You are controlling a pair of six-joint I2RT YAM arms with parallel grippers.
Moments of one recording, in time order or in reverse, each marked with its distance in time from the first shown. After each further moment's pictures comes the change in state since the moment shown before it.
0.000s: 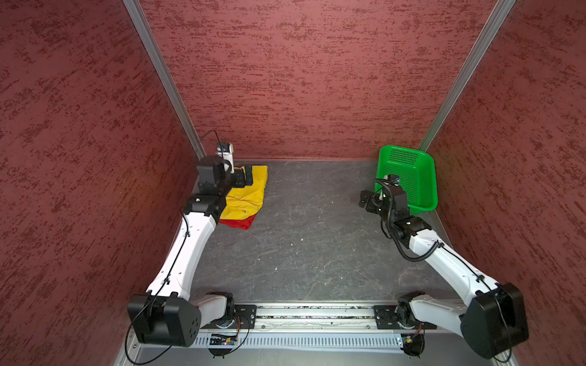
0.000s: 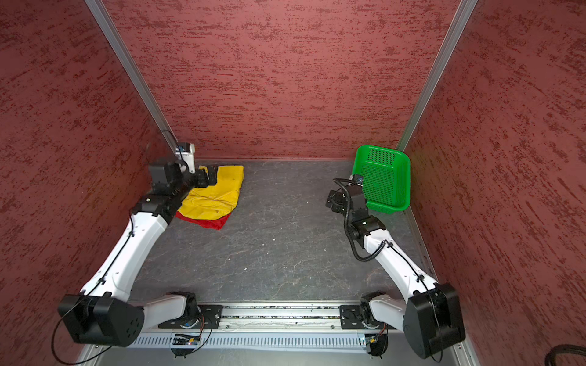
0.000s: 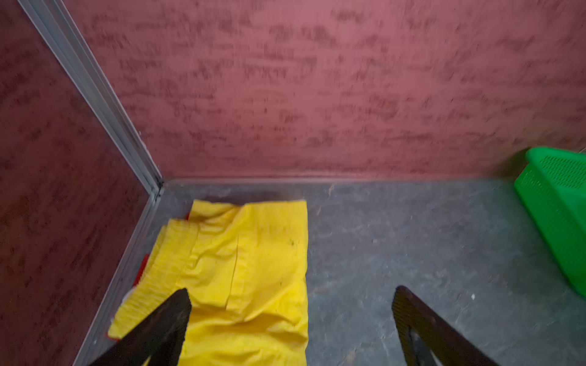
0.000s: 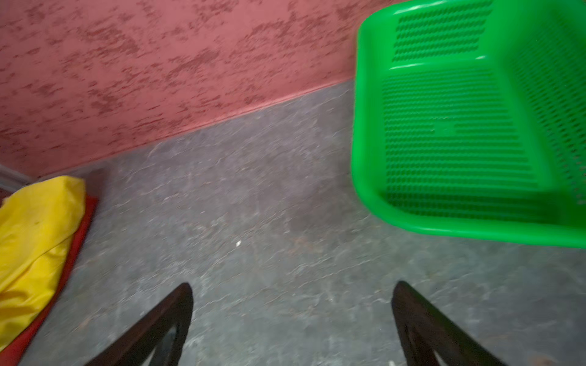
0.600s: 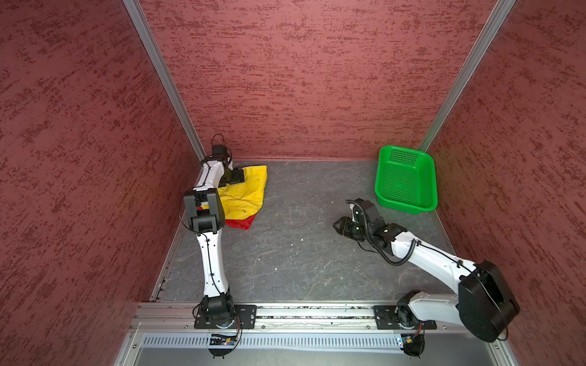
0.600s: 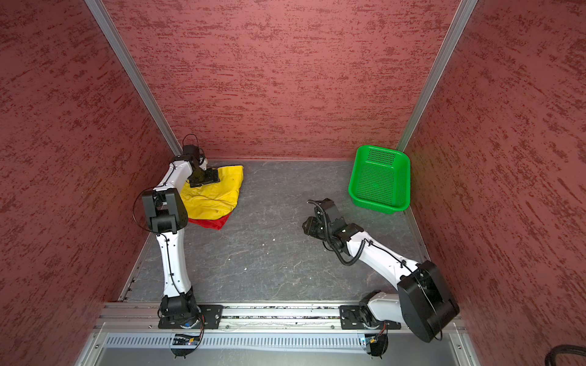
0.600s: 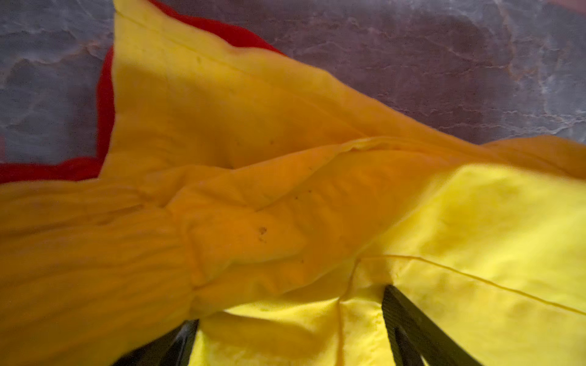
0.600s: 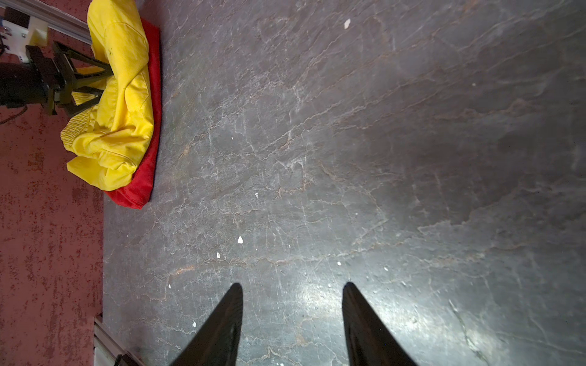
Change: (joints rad) left arm 0.234 1.197 1.136 -0.697 0.100 -0.016; right arm 0.258 0.129 -0.031 -0.159 -0.416 0.439
